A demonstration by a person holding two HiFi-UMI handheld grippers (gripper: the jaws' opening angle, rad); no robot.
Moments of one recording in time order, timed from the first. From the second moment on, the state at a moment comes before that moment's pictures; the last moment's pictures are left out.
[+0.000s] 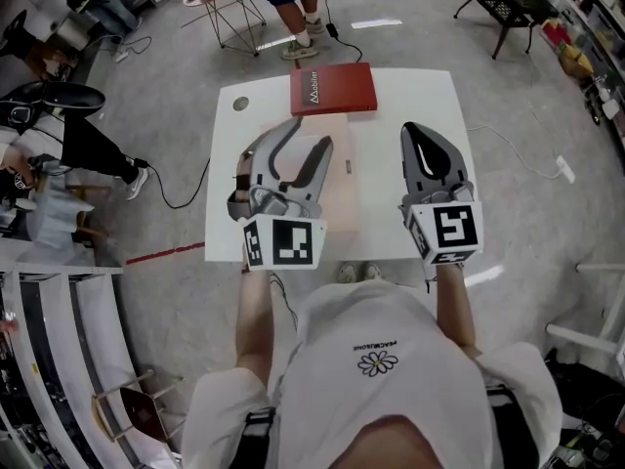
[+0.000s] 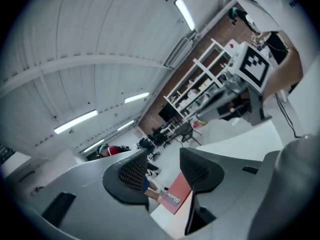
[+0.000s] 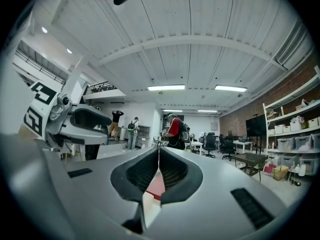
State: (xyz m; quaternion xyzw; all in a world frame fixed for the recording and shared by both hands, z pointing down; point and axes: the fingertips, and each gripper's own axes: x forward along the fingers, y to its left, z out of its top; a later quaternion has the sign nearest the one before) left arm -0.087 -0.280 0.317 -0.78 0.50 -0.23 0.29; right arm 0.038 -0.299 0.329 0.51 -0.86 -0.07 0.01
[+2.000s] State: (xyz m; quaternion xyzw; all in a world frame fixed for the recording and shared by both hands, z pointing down) left arm -0.150 -0.270 0.333 -0.75 0.65 -0.01 0.06; right arm 0.039 -0.291 0.333 0.54 -0.84 -0.10 0.03
